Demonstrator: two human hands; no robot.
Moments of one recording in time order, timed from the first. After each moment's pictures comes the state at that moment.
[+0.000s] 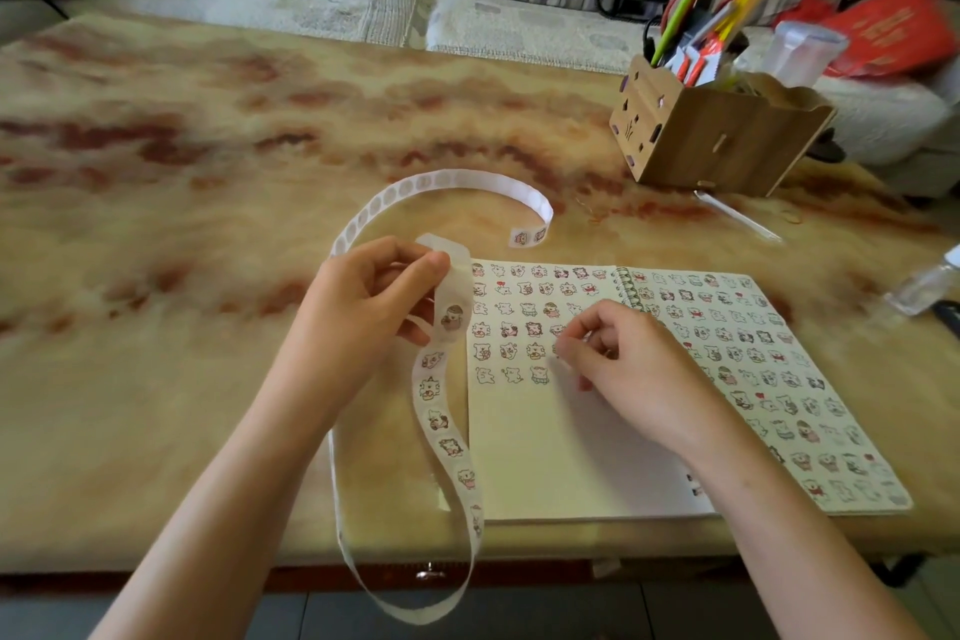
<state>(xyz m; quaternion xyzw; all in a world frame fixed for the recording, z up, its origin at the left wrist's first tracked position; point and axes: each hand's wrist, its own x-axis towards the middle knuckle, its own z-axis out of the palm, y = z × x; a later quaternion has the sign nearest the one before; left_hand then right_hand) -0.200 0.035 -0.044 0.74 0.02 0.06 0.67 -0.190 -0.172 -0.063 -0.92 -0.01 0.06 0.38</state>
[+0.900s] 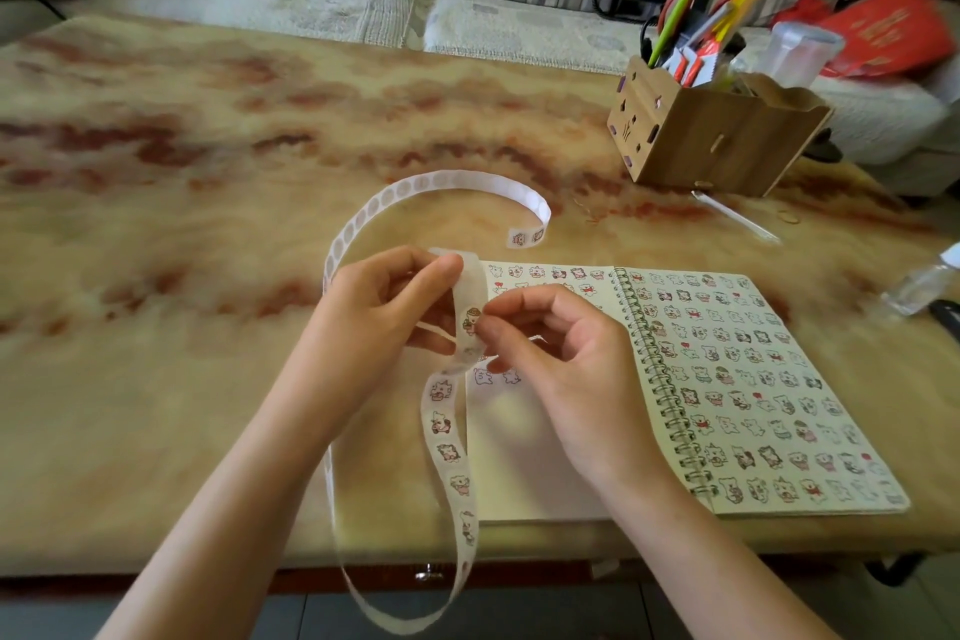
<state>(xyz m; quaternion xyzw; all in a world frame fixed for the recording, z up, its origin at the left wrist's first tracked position) -0.203 0.028 -0.043 0.72 -0.01 0.03 0.69 -0.214 -0.123 -0.060 -0.72 -0.10 -0.03 0.69</state>
